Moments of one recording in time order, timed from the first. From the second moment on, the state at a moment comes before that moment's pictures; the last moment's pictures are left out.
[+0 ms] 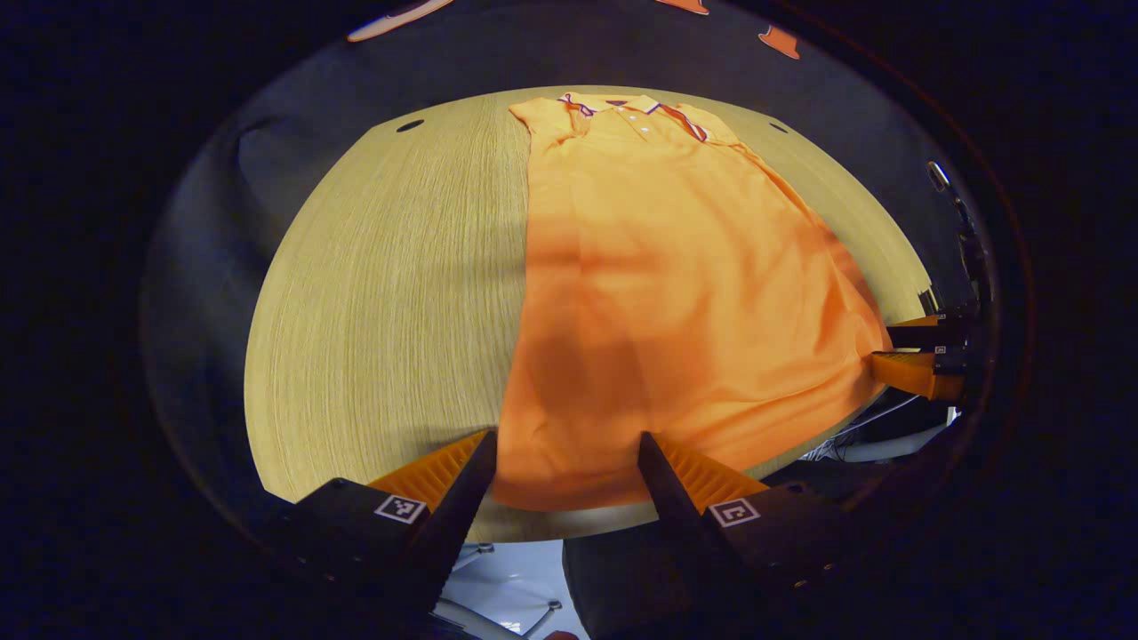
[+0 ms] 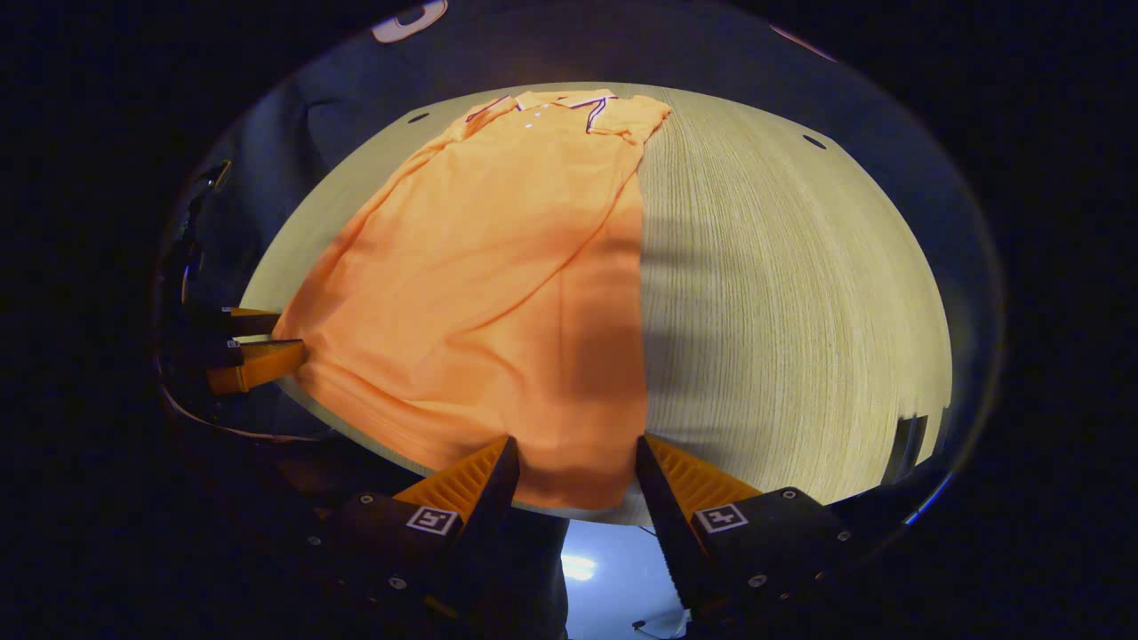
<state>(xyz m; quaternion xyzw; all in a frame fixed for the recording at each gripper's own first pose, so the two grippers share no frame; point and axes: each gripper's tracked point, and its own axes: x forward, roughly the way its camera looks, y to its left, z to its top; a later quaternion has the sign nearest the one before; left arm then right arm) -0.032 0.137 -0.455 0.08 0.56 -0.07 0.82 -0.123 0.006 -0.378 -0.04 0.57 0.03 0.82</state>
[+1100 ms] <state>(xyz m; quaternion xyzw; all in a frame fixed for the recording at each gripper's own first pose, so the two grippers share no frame) -0.018 0.124 -0.457 0.10 0.59 -0.10 0.79 -0.134 0.014 -0.381 0.01 0.61 -0.04 0.79</state>
